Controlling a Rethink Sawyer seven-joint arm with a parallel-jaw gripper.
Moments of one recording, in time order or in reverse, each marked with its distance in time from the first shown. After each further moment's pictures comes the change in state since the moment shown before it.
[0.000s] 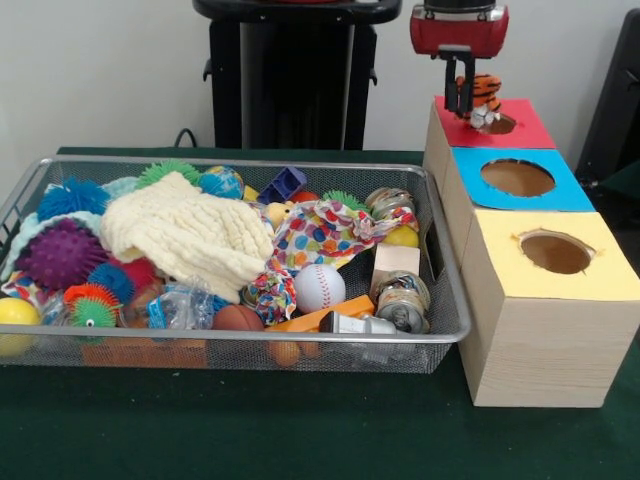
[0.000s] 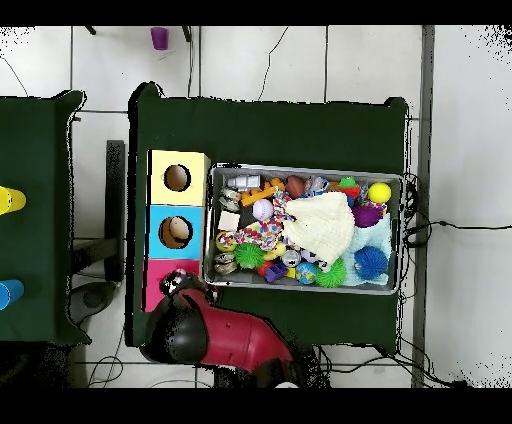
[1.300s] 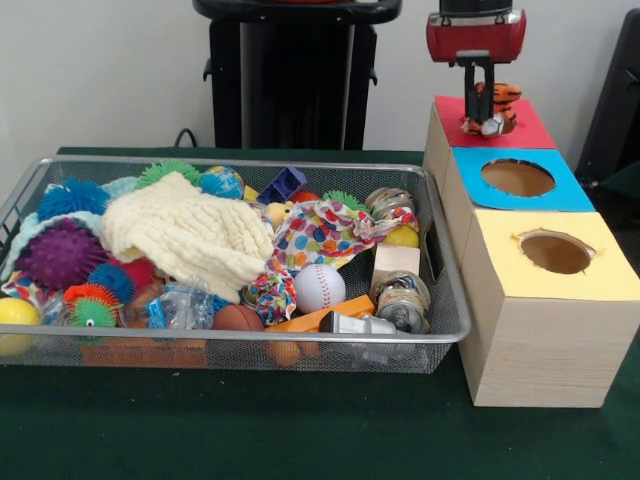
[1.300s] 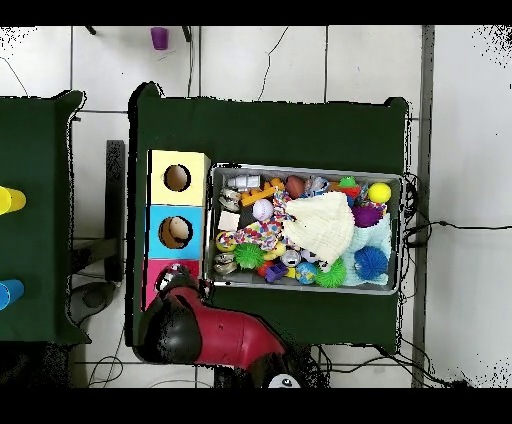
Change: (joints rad) arm -0.031 0.001 0.089 0.035 0.016 -0.095 0.000
